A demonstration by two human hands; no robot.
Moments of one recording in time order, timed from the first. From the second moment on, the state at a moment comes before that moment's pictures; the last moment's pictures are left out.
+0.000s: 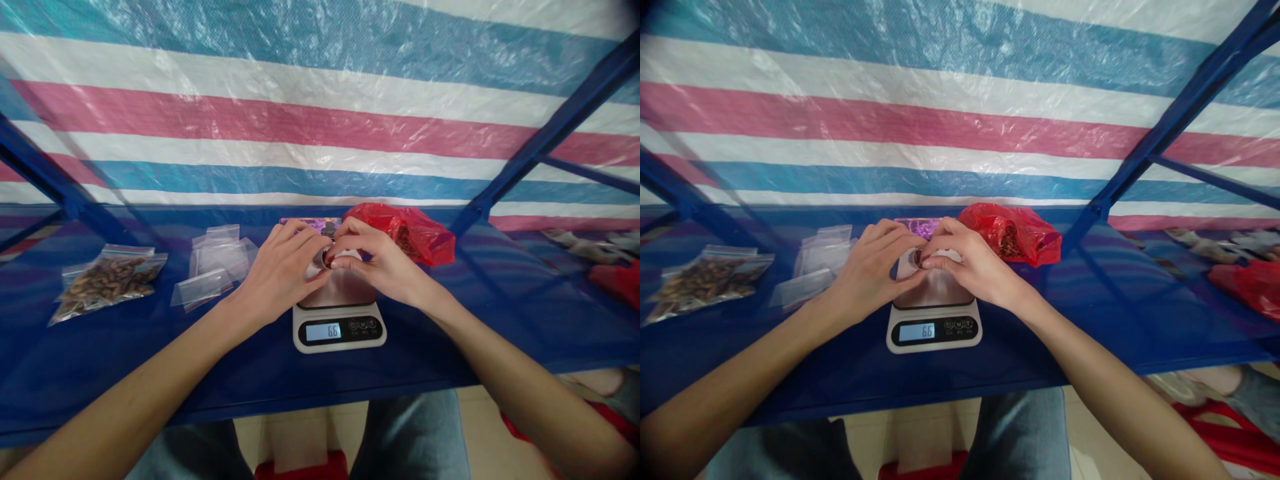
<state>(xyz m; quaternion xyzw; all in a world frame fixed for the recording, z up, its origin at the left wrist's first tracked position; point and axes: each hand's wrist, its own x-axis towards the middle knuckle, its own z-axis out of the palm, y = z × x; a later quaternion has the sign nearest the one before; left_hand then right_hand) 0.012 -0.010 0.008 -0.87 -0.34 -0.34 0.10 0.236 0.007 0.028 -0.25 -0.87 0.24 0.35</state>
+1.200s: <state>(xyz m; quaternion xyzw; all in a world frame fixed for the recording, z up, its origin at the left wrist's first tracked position) -0.002 -0.004 0.013 -0.75 -0.40 -0.49 -0.20 0.345 0.057 0.030 -0.60 -0.77 -0.06 0.18</state>
